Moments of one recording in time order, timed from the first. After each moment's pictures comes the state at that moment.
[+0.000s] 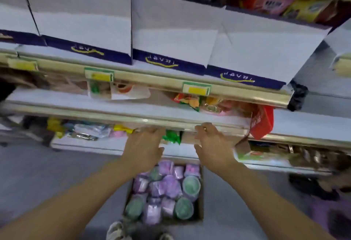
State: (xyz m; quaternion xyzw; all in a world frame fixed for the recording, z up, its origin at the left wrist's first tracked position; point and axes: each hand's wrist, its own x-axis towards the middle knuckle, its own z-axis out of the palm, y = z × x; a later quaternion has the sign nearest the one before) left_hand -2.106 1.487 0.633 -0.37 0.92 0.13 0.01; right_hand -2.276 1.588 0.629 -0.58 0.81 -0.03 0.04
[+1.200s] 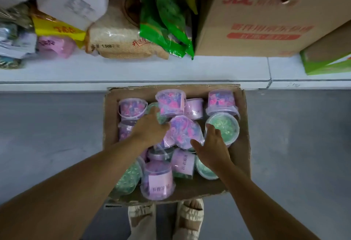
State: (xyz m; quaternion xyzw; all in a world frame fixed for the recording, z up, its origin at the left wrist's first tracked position) left_hand -2.145 1.468 0.086 -0.50 0.73 0.42 0.20; right_hand -2.250 1.615 0.082 -0.24 0.88 -0.11 0.40
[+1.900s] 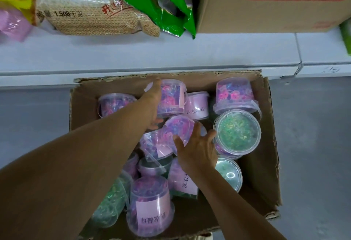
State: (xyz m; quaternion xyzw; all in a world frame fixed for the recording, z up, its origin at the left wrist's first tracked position) left_hand -2.226 1.424 -0.037 -0.71 0.31 0.63 0.11; right_hand -2.230 1.586 -0.042 -0.21 0.91 -0.05 0.34
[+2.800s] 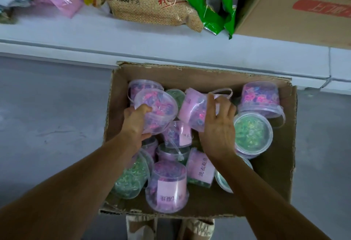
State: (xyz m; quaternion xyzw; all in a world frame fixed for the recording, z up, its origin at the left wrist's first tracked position) left_hand -2.086 1.442 -0.032 -0.72 0.24 0.65 -0.09; right_hand -2.234 1.562 -0.033 -0.48 0.87 -0.07 0.07
